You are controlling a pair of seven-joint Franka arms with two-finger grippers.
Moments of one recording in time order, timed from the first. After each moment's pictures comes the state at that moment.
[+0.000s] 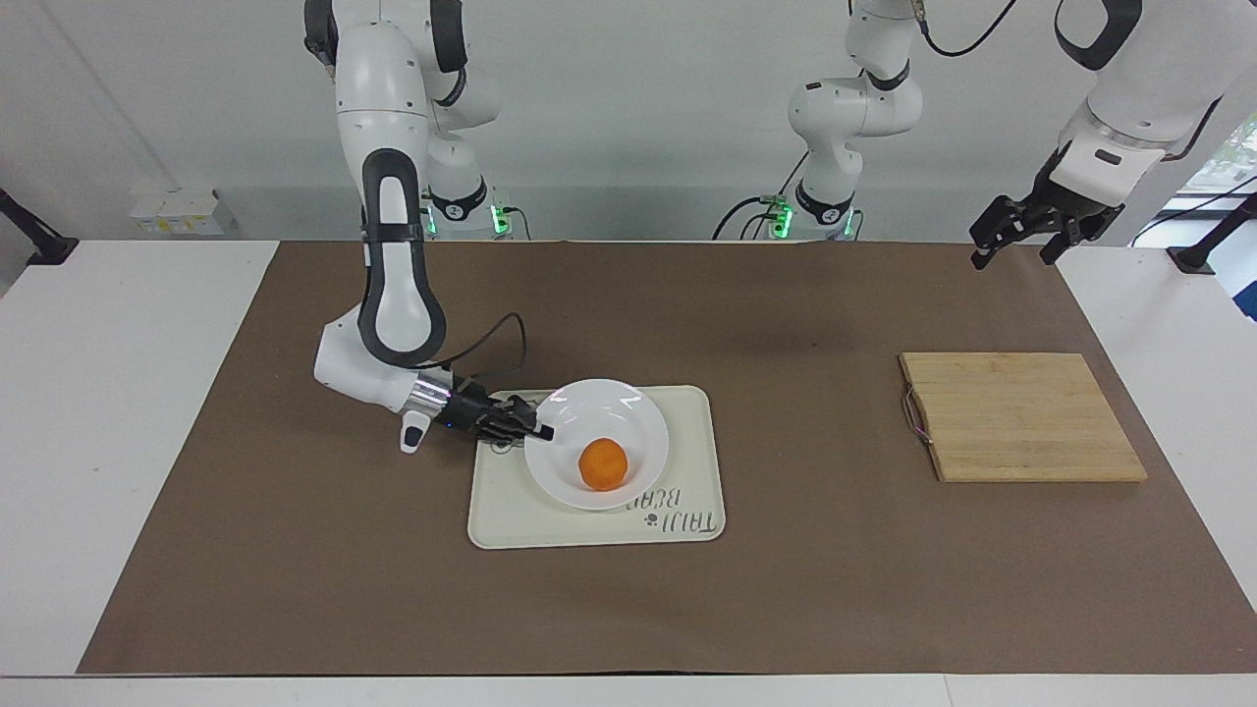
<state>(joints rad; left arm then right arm) 0.00 -0.02 0.00 -1.57 -0.01 1.51 -0.04 0.23 0.47 -0.17 -1.96 1.29 2.09 -0.68</state>
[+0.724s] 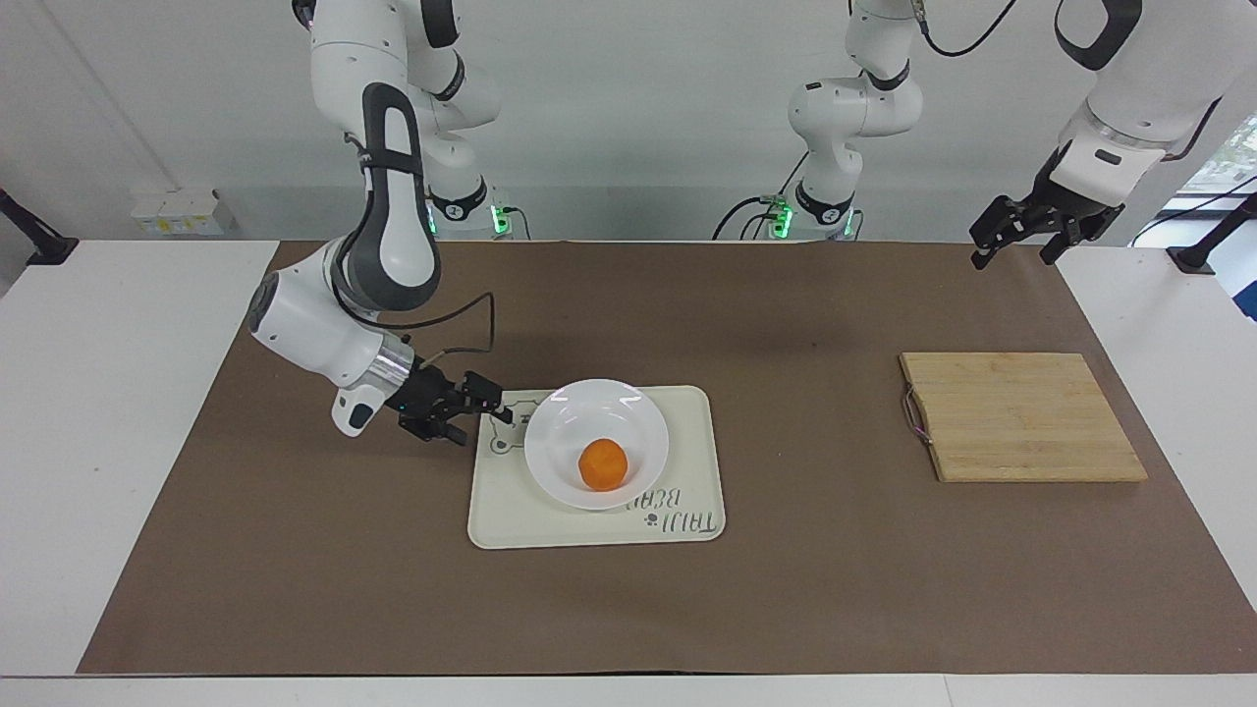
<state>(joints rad) 0.00 -0.02 0.00 -1.57 -0.01 1.51 -0.04 0.21 0.31 -0.19 -1.83 0.65 2.10 -0.40</state>
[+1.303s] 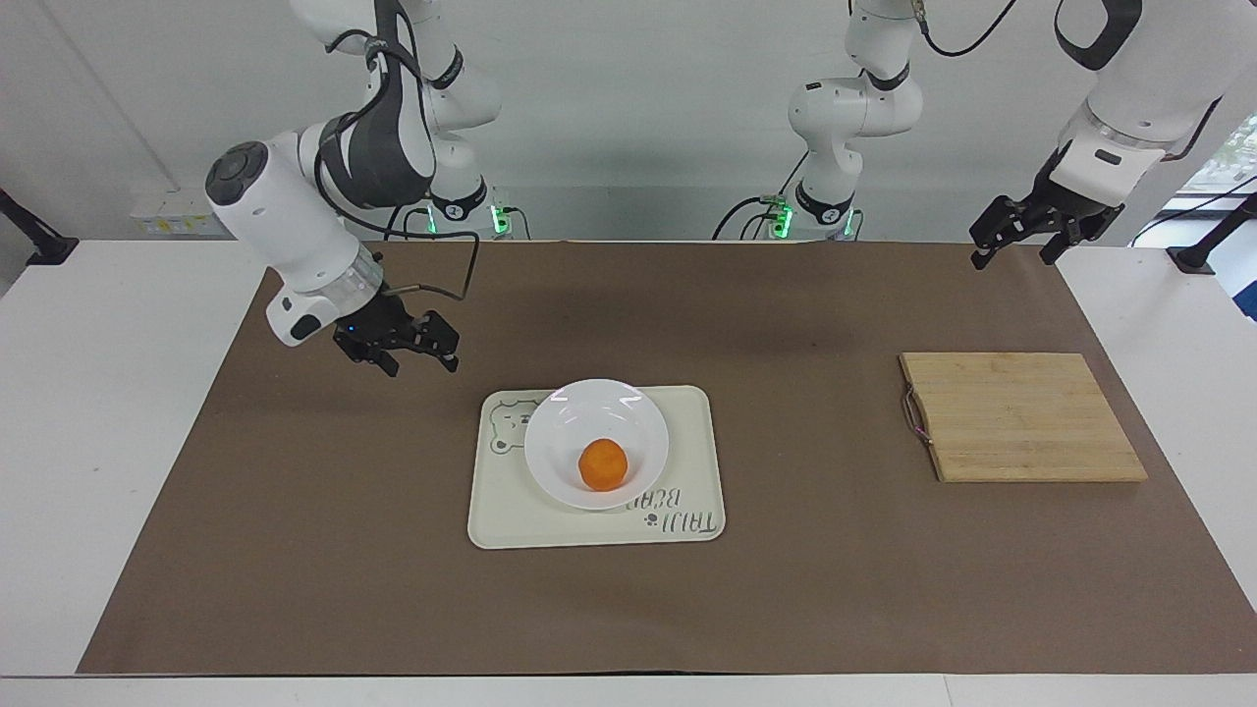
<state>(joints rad) 0.00 -0.02 0.00 -1.57 -0.01 1.51 -0.04 0.21 0.08 -0.19 -1.82 0.27 1.89 0.11</state>
